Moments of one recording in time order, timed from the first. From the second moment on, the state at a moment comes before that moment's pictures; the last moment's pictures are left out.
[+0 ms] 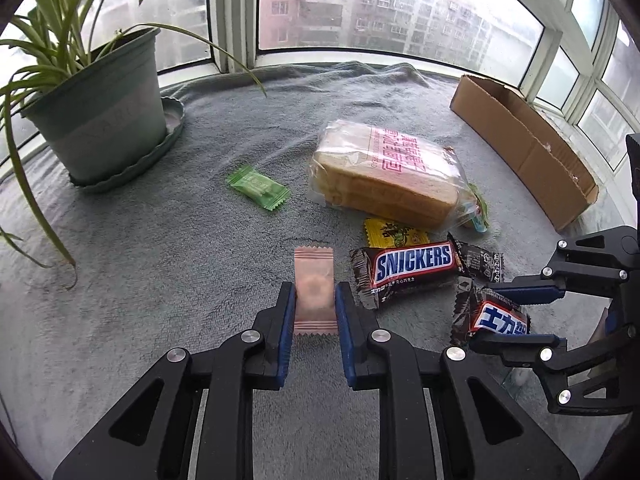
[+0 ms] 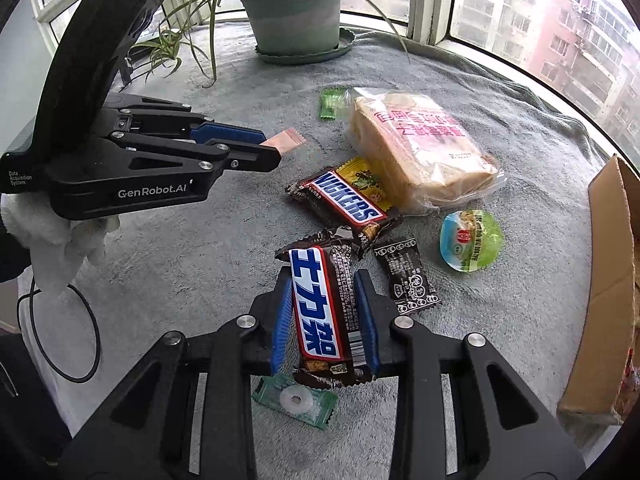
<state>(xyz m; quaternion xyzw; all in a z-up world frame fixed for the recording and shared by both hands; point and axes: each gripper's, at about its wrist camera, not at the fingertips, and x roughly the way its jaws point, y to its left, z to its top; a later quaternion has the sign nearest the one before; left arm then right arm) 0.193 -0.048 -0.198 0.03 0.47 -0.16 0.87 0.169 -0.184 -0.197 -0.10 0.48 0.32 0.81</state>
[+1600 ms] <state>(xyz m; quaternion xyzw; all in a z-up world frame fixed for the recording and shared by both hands) 0.192 -0.310 -0.116 0.03 0.39 -0.38 0.84 0.261 -0.495 -0.151 0.04 0.42 0.05 0.91</state>
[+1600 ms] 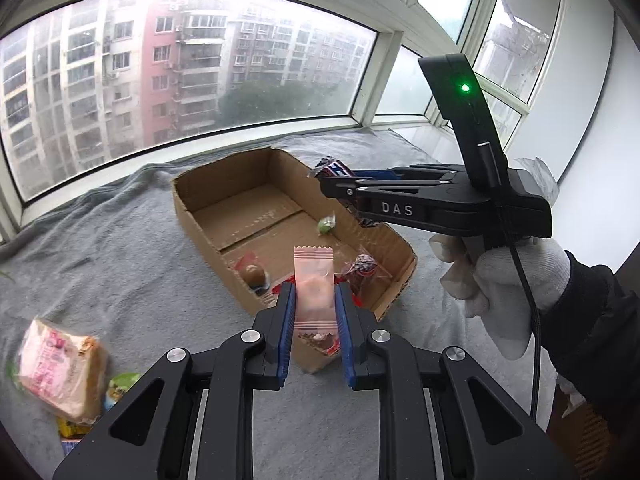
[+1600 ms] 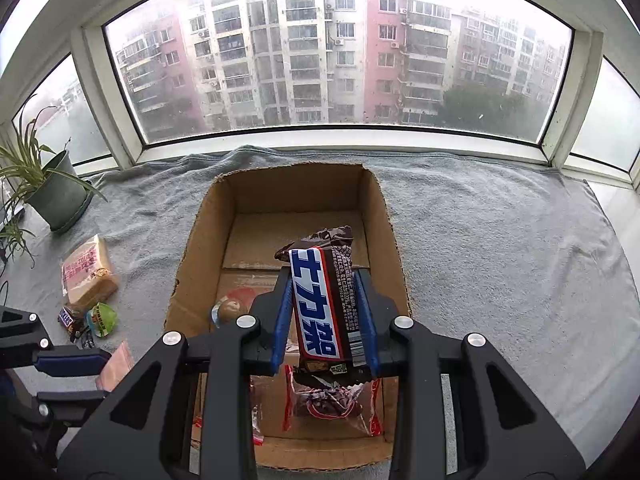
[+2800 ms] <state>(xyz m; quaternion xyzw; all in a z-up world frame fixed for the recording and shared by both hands) 0.187 -0.311 -0.115 0.01 0.41 -0.37 0.84 0.261 -0.470 -0.134 0.03 0.41 0.05 0.91</state>
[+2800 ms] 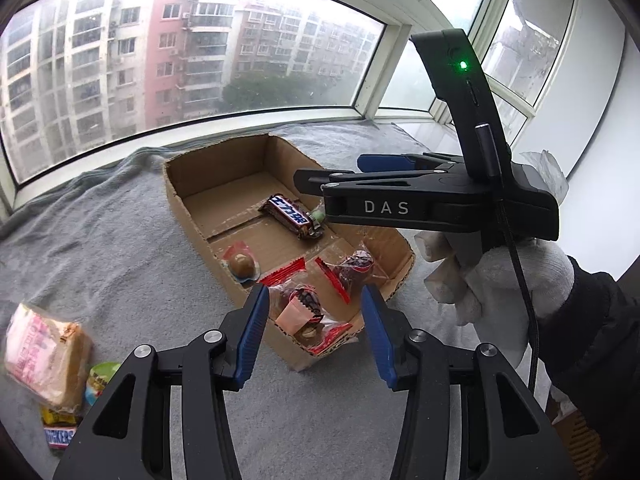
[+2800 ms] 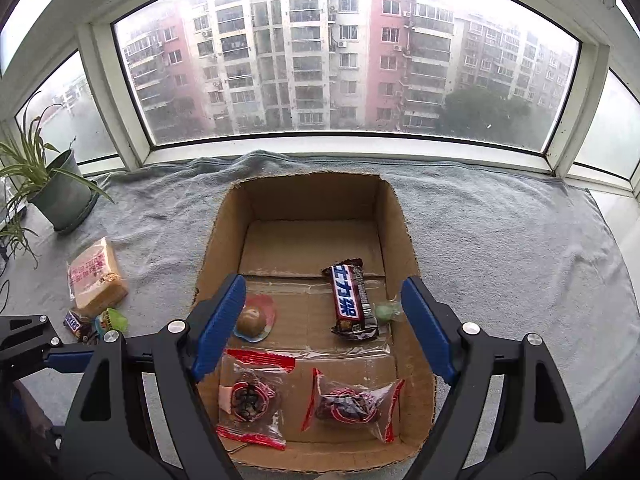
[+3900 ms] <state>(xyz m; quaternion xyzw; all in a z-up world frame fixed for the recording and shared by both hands) 0.206 -0.078 -0.172 -0.20 0.46 -0.16 0.85 0.313 -0.293 -0.168 0.11 0.48 0.28 0.83</state>
